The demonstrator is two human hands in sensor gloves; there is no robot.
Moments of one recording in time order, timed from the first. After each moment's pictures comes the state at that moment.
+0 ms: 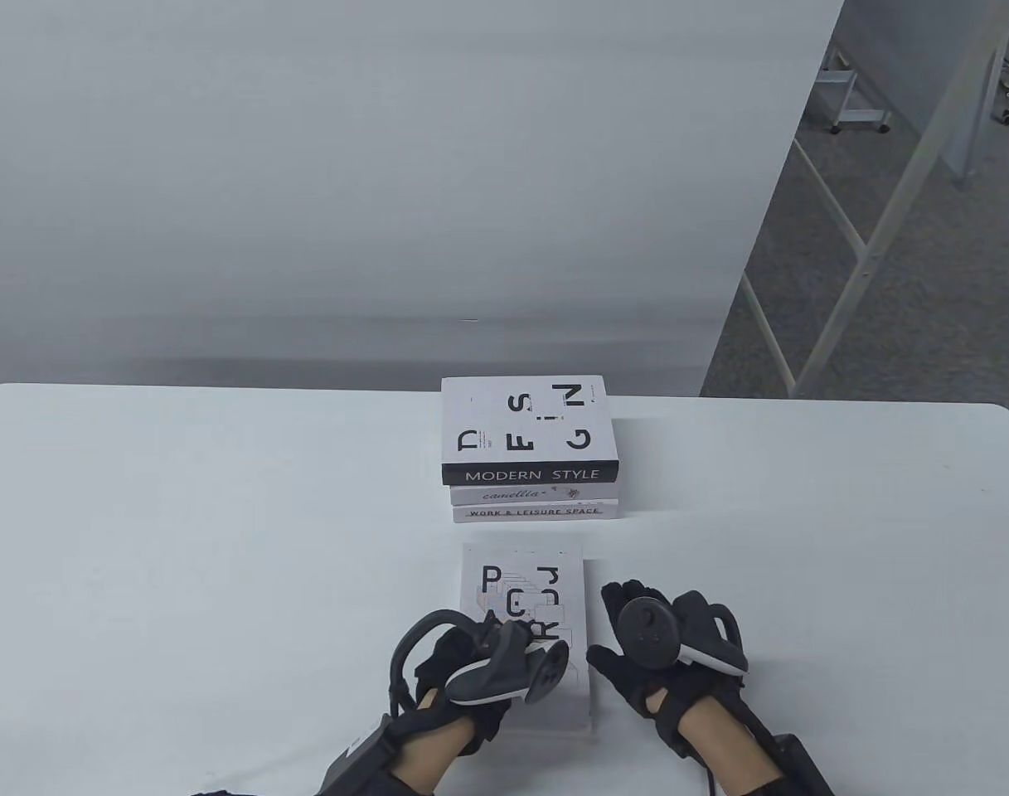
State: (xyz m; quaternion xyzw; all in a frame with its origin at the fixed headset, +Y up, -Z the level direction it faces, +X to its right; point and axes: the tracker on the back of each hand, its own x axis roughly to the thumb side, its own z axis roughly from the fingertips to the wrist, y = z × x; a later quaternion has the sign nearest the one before) left_hand -0.041 -0.752 -0.308 -0.05 -0.23 -0.14 0.96; right_hand 0.160 -0.773 -0.332 0.23 0.11 0.96 0.08
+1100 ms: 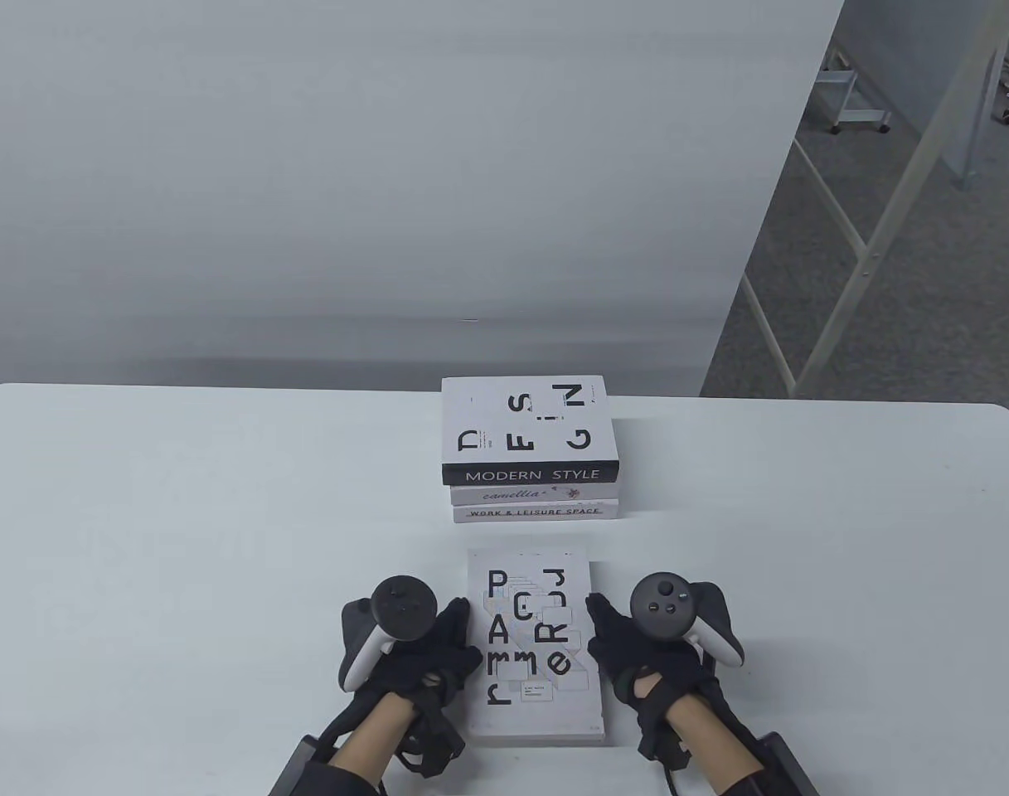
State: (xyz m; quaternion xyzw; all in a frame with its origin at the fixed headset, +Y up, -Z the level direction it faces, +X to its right) left_hand -0.136 -0.804 -0.335 -0.19 -0.04 0.37 0.91; right_hand 0.165 -0.789 -0.346 0.18 0.17 0.92 0.31
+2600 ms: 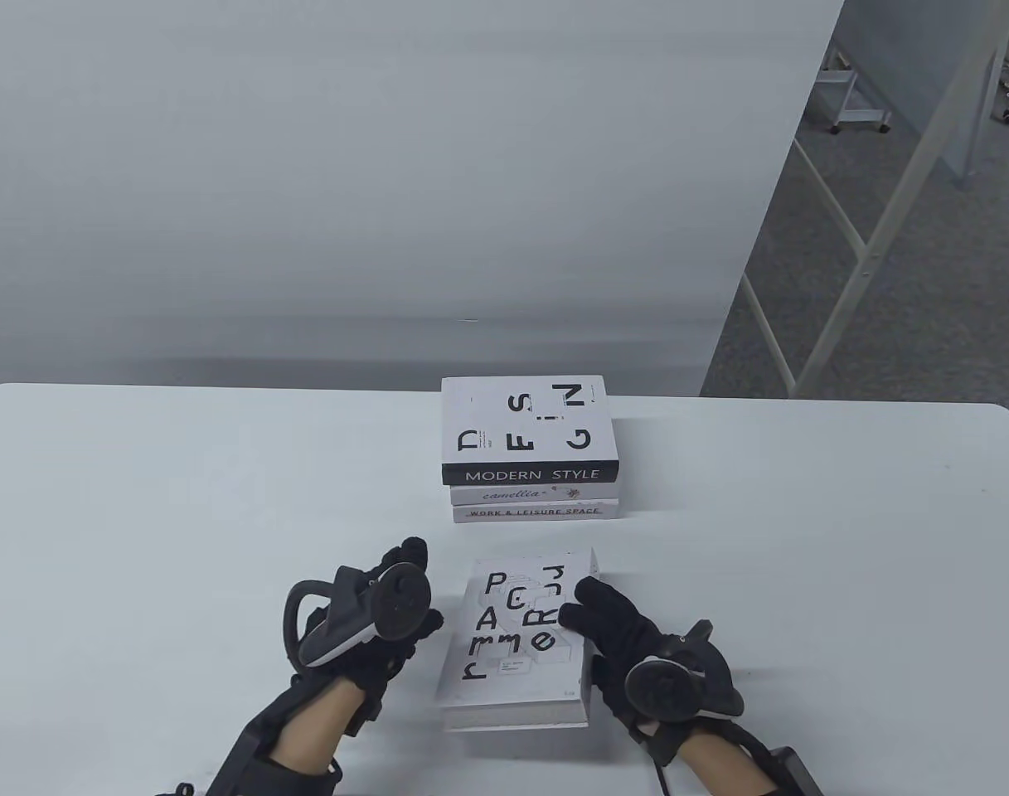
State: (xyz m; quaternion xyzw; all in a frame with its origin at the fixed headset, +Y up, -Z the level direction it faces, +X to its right) left_hand -0.161 -0.697 -0.325 -0.01 -0.14 0.03 0.99; right_hand 0.151 -0.759 -0.301 0.33 -0.14 0.91 0.21
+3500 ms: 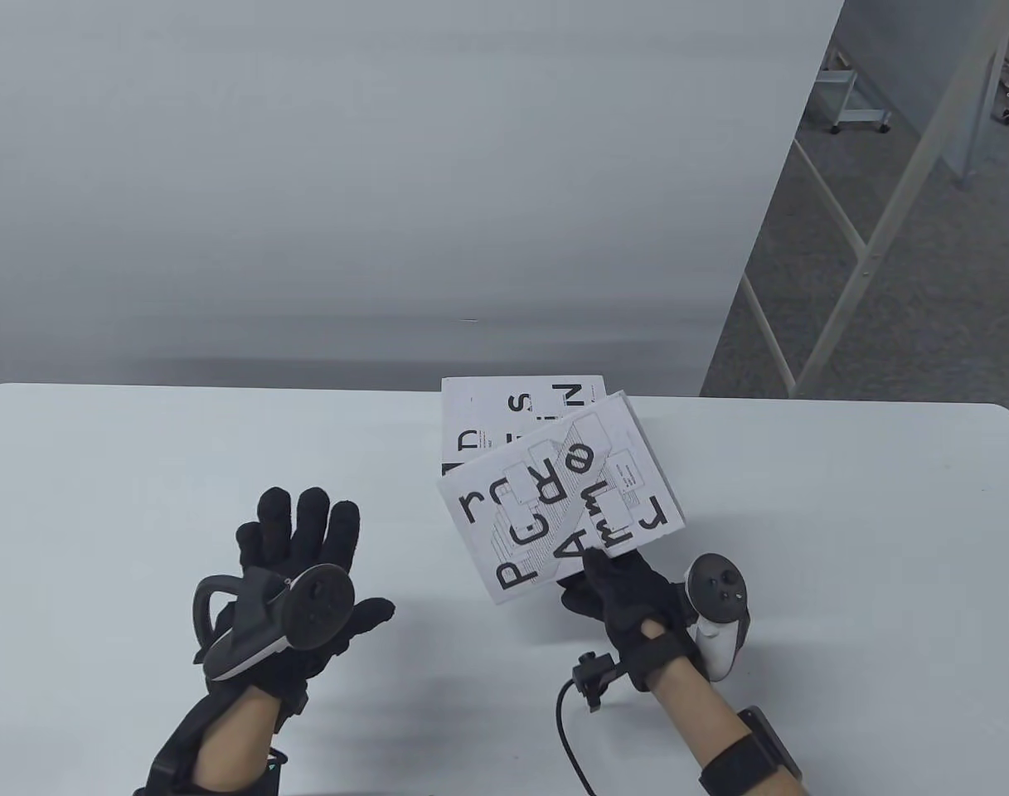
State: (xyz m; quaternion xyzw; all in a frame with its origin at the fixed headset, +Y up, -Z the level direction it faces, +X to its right) left_hand -0.217 -0.636 -0.299 0.05 -0.12 0.02 0.99; right_hand 0.153 -0.744 -0.364 0.01 0.02 0.72 0.69
